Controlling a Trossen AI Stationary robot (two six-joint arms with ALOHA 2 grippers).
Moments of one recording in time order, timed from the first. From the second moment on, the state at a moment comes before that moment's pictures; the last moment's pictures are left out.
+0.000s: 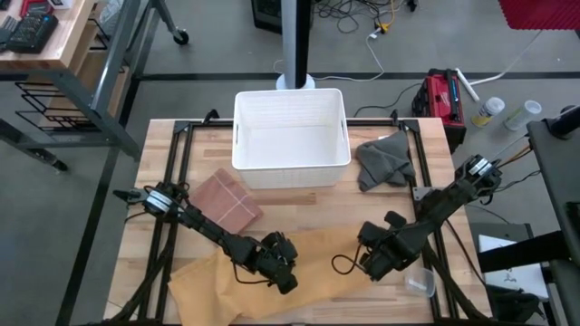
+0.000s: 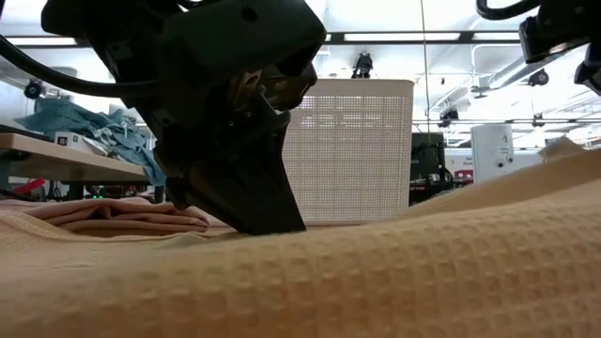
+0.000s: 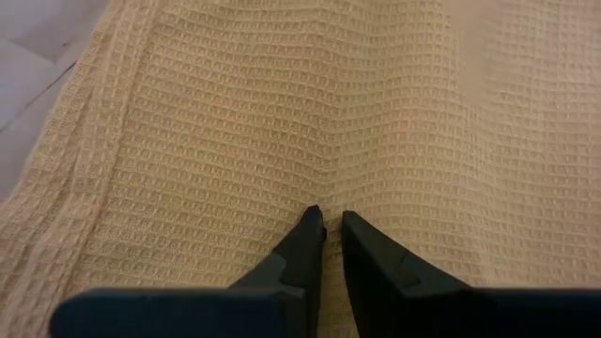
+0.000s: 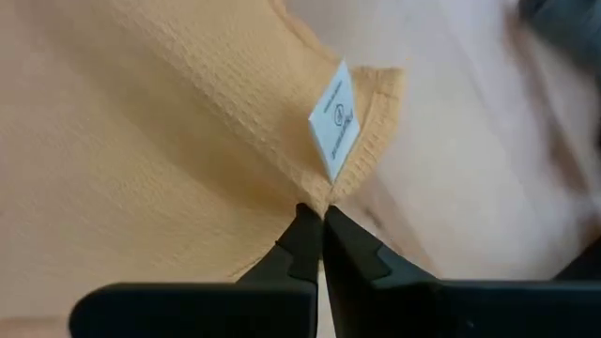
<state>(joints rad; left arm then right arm) -0.50 2.08 1.22 -0.18 -0.32 -0.90 0.69 1.65 1.05 -1.15 0.25 1.29</state>
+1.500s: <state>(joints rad) -0.50 2.08 1.22 -0.18 -0.33 -0.90 0.92 1.64 0.83 -0.63 0.18 1.22</state>
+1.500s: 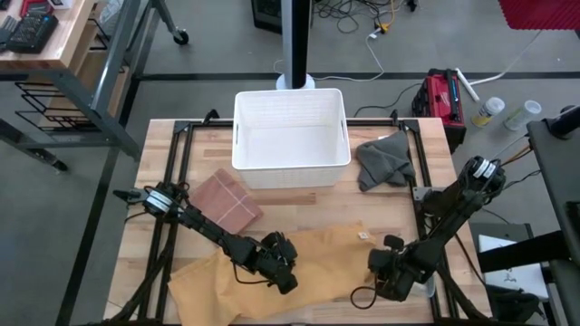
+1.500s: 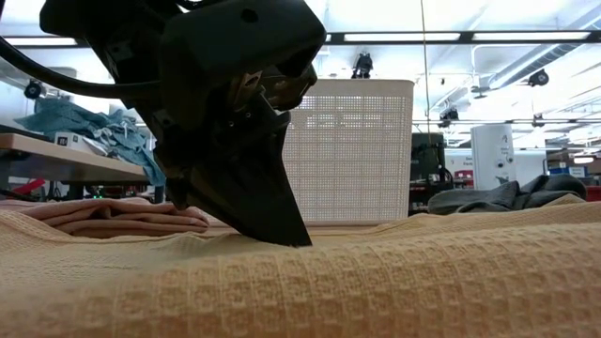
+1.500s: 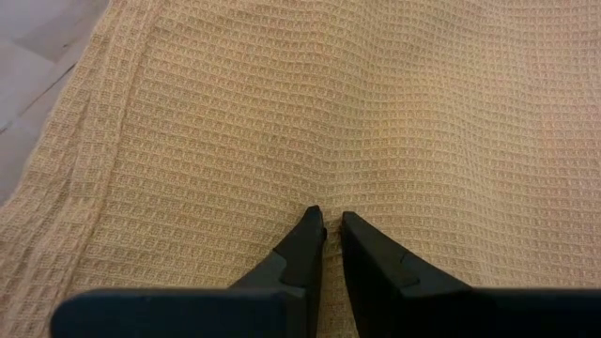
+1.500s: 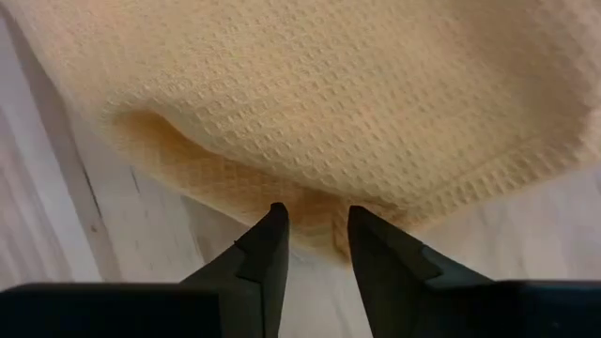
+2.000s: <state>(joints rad) -0.50 2.08 1.22 -0.18 -0.33 -0.90 0.91 1.66 0.84 -0.55 0.13 1.17</state>
